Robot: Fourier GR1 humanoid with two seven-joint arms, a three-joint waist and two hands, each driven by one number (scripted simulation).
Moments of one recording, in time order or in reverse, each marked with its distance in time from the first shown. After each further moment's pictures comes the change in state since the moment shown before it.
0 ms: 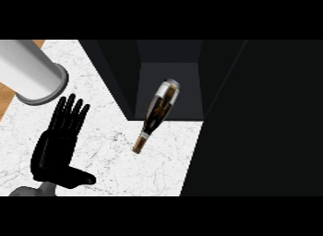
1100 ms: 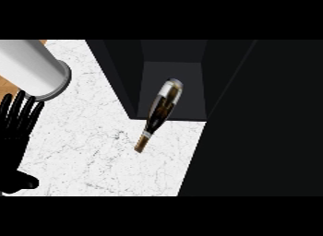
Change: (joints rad) left arm 0.049 0.180 0.189 0.010 0.127 -0.195 0.042; right arm -0.157 0.056 0.002 0.005 -0.006 0.089 0.122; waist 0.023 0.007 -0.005
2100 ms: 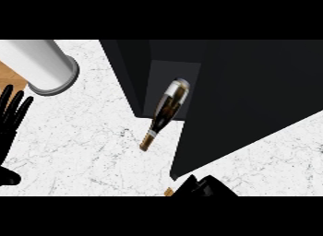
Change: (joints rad) left arm -0.037 0.059 0.052 0.055 0.044 -0.085 0.046; right arm -0.566 0.545 -0.073 0.254 -0.117 -0.017 0.406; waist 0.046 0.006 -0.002
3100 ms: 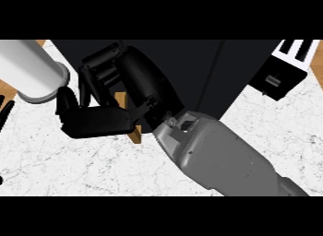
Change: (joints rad) left arm 0.017 -0.003 0.115 0.090 -0.018 -0.087 -0.003; right arm -0.519 0.325 -0.279 0.758 -0.225 -0.015 -0.065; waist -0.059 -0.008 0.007
